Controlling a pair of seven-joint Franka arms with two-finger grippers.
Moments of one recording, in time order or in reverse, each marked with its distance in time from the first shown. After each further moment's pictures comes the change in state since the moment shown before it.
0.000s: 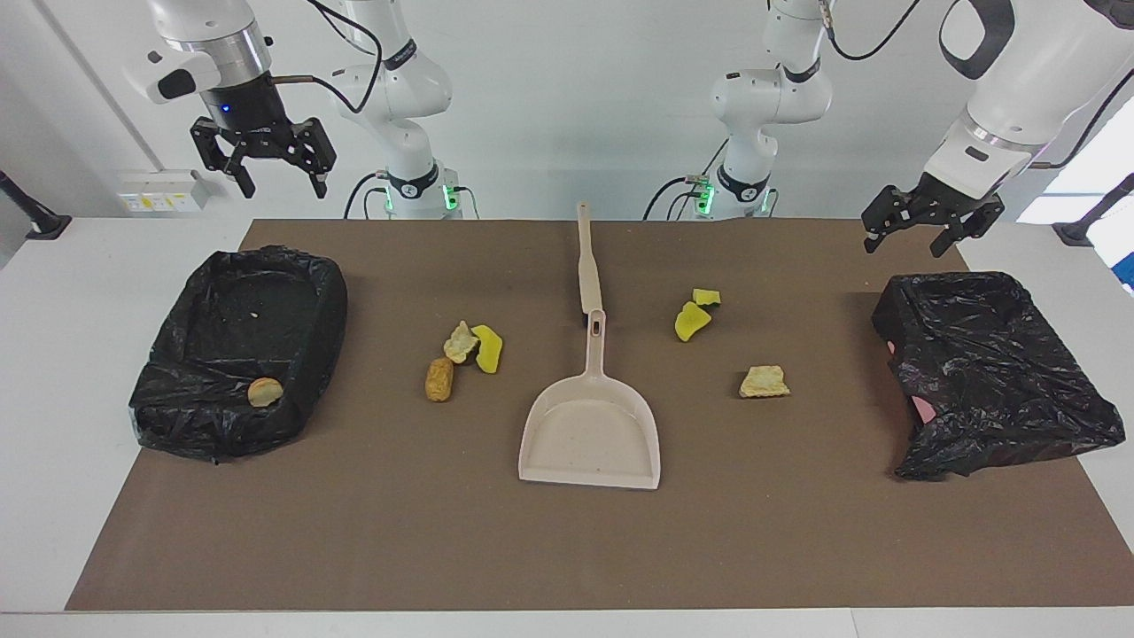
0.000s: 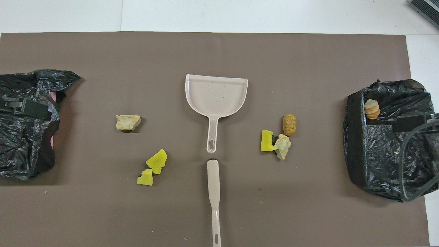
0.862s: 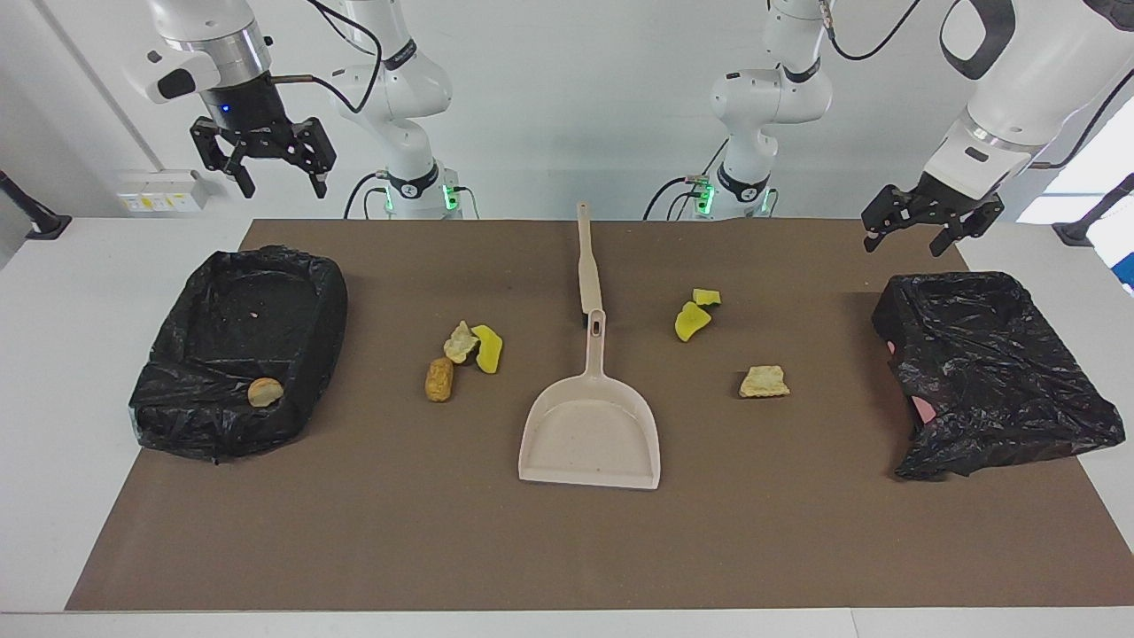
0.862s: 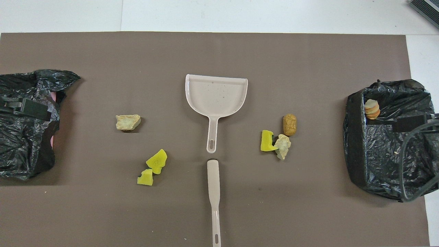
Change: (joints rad) left arm 0.001 0.000 0.001 0.000 0.000 0.000 0.001; right arm 0.000 0.000 0.000 0.000 0.001 0.000 0.000
